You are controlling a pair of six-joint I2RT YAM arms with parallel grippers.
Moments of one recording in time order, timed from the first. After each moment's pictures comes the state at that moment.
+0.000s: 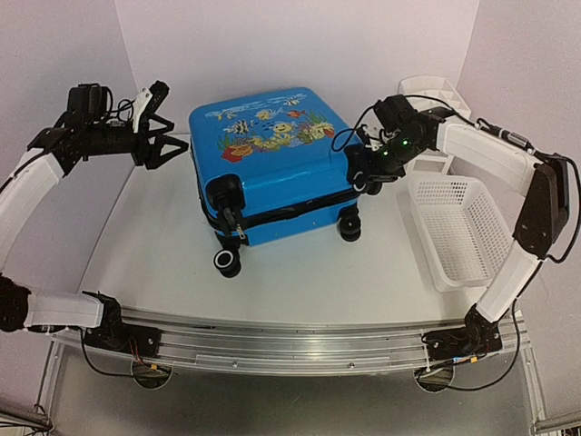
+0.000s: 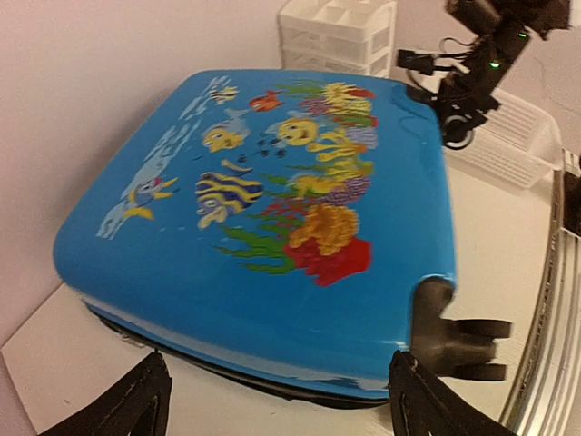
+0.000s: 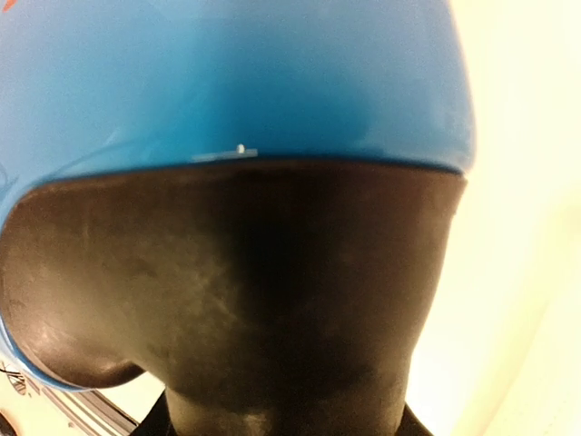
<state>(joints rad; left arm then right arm) -0.25 1.12 1.20 -0.58 0.65 0.42 0.54 1.73 1.52 -0.86 -0.14 0.30</state>
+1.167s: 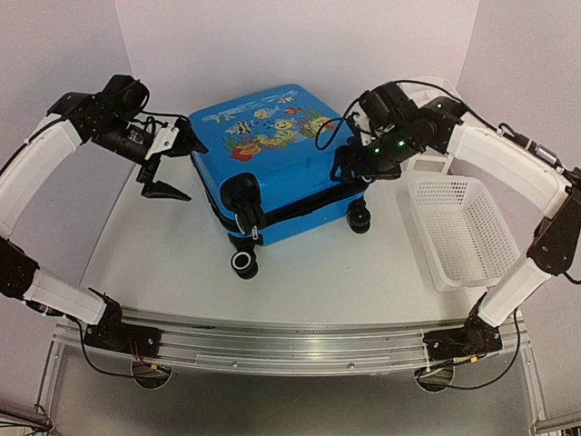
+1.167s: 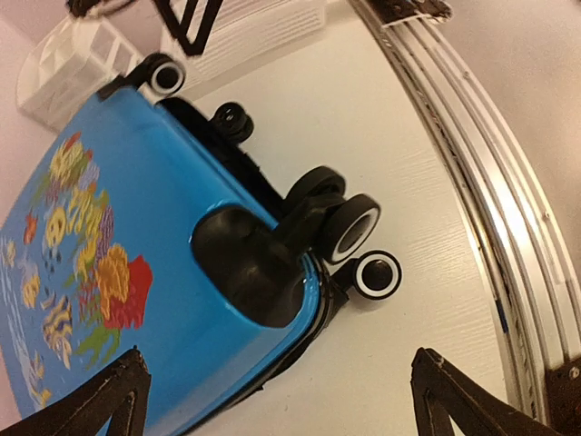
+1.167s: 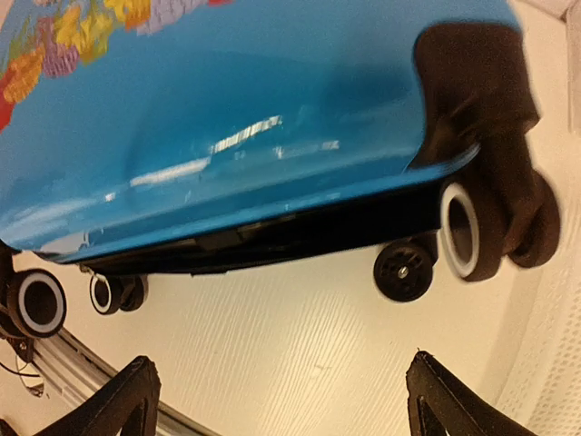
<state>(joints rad) -0.42 1.35 1.49 -1.17 0.75 1.34 0.75 1.62 1.61 -0.97 0.05 0.46</state>
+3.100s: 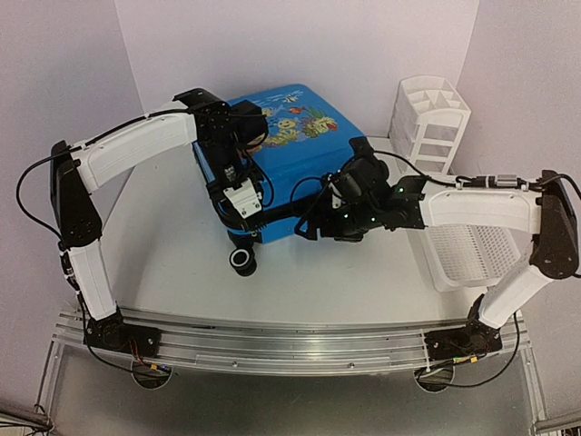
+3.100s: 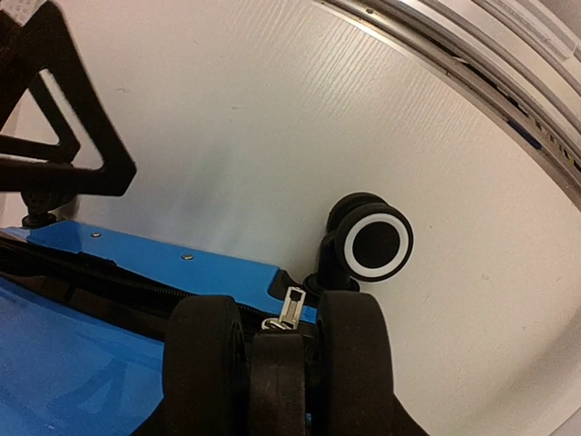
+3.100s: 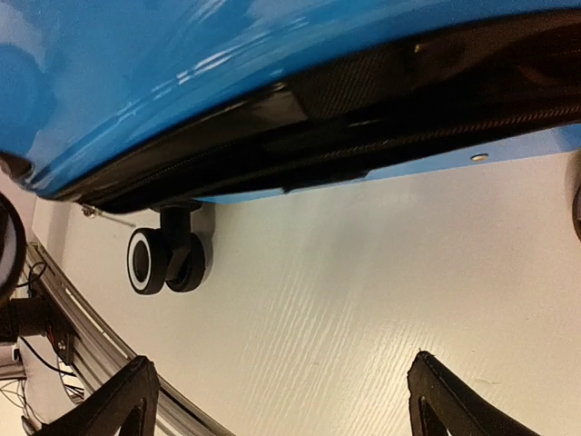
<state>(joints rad) -0.86 1.89 1.85 -1.37 0.27 1.82 0.96 1.61 1.09 -0.36 -0.03 0.78</state>
